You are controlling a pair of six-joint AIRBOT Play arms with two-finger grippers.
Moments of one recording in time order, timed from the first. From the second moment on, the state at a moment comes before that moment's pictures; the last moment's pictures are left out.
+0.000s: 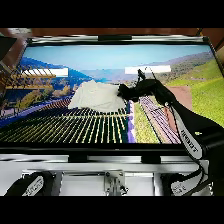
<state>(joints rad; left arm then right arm) 0.23 -0.92 1.39 0.57 -0.98 -1.18 0.26 -1.71 1.39 2.42 -0.78 -1.57</state>
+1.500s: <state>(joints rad) 0.22 -0.92 1.39 0.57 -1.23 -1.18 -0.47 -1.66 1.84 2.16 -1.15 -1.45</state>
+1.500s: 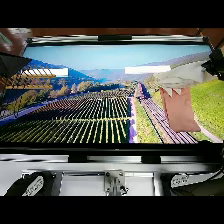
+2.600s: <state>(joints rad) 0.22 -0.92 1.39 0.57 -1.24 -1.18 -0.38 -1.56 1.52 1.71 -1.66 -1.32</state>
